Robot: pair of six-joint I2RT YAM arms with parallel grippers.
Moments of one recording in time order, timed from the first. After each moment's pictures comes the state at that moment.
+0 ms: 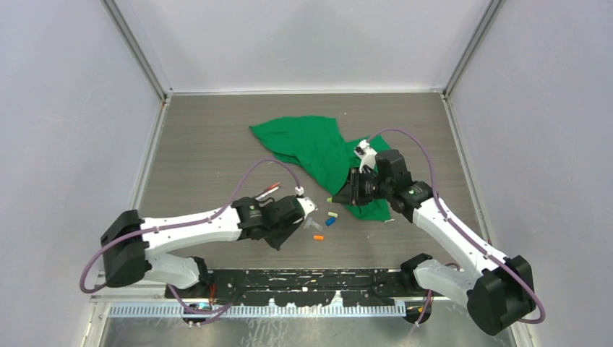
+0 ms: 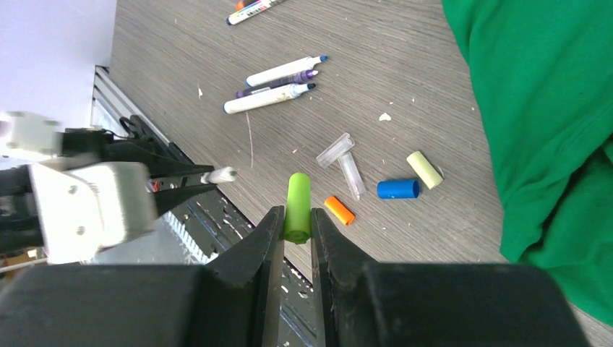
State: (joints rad) left arm -1.16 1.30 0.91 -0.74 -0.16 -0.27; right arm 0.44 1.04 0.72 -0.36 -0.52 0.48
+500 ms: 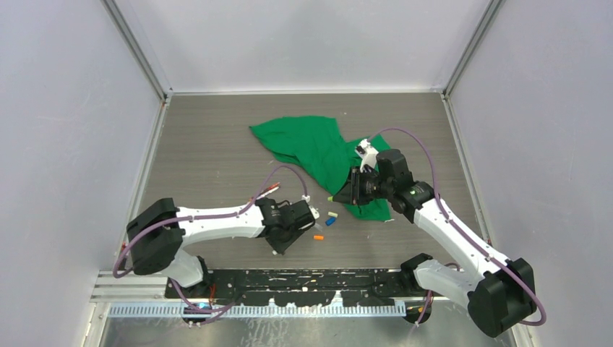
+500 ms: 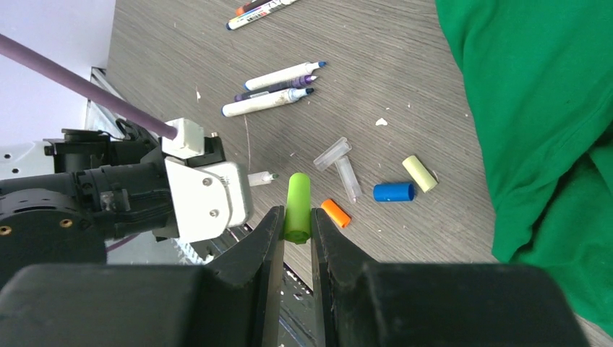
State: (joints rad) left arm -1.16 1.51 0.93 -0.76 -0.10 -0.31; right arm 0.44 1.02 0.73 -0.37 -0.50 0.46
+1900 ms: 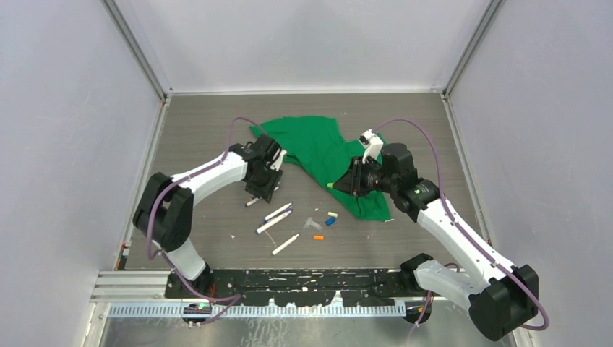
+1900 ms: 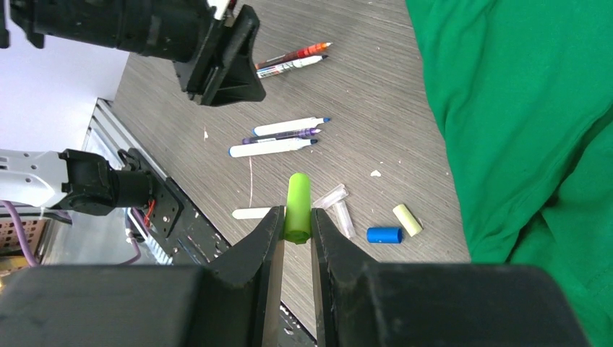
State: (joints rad) left arm -0.58 1.66 1.15 -0.77 0.01 -0.15; right arm 0.44 1.00 0.79 -0.32 -0.46 0.43
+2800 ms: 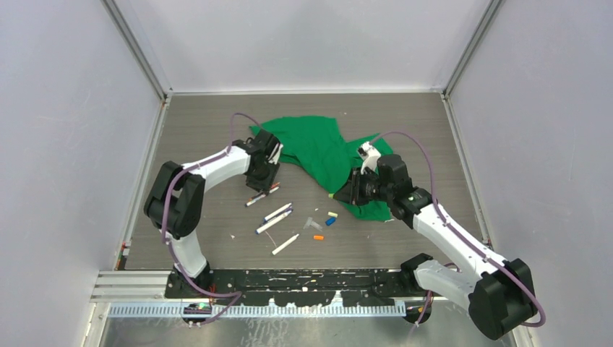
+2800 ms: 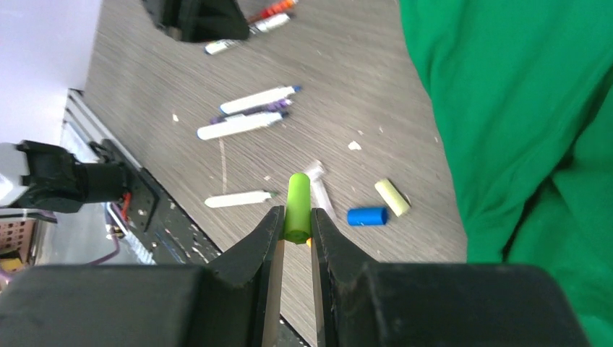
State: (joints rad) left arm -0.51 1.80 1.21 -0.69 -0.04 -0.16; right arm 0.44 1.00 0.67 -0.23 -0.45 0.44
